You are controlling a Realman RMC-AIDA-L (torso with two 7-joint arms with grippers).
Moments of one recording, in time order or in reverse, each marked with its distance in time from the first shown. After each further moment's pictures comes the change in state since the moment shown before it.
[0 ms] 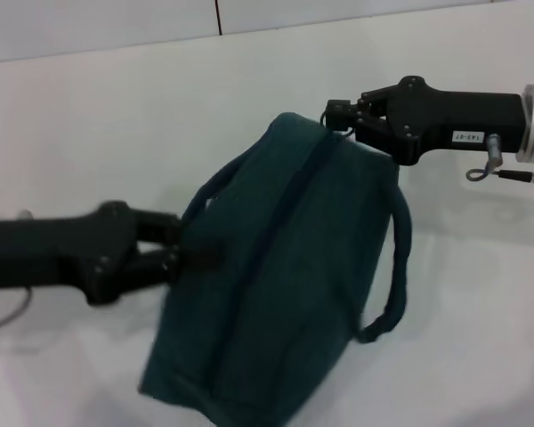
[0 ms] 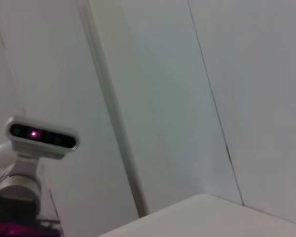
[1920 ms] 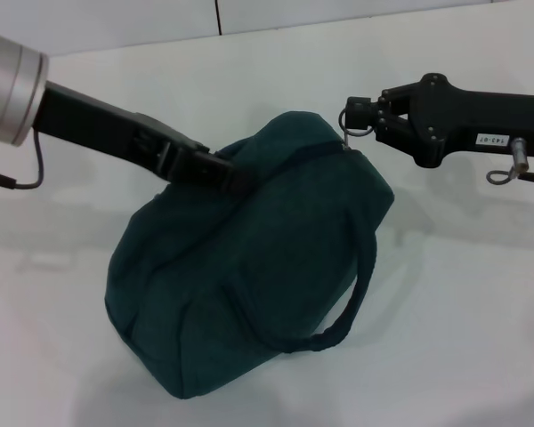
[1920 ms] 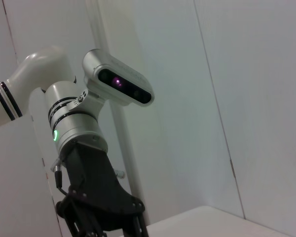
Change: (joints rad) left arm -0.311 -0.026 -0.003 0.356 0.458 -0.077 -0.675; right arm -0.033 -0.013 0.018 -0.004 0.027 -0.050 -0.050
